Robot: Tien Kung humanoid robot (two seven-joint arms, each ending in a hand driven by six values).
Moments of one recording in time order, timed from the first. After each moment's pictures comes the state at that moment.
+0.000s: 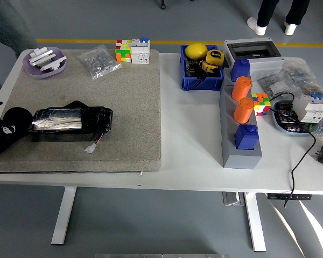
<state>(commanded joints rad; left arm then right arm) -0.34 0.34 -1.64 -0.64 2.02 0.10 -0.29 -0.03 -0.19 1.60 0.18 -1.04 -0.05 -0.18</state>
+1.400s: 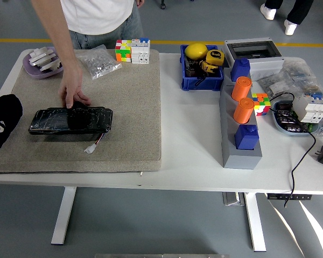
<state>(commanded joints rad) -0.22 0.32 -1.65 -0.95 2.08 0.18 -0.14 -0.03 -0.18 1.64 0.18 -1.06 -0.05 -0.15</state>
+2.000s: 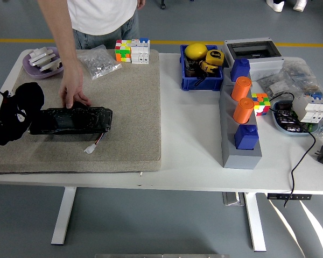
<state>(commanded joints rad) -0.24 0.28 -1.59 -1.00 2.07 0.17 -0.14 -0.03 -0.18 1.65 0.18 -1.07 -0.05 -0.15</state>
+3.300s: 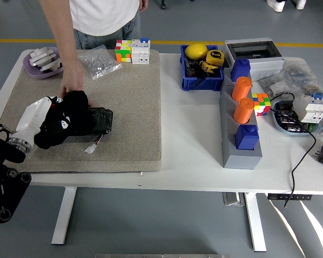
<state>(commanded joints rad) -0.26 0.21 -1.35 -1.06 2.05 0.16 -0.12 -0.03 -0.18 1.67 0.18 -1.09 -0.04 -0.16</state>
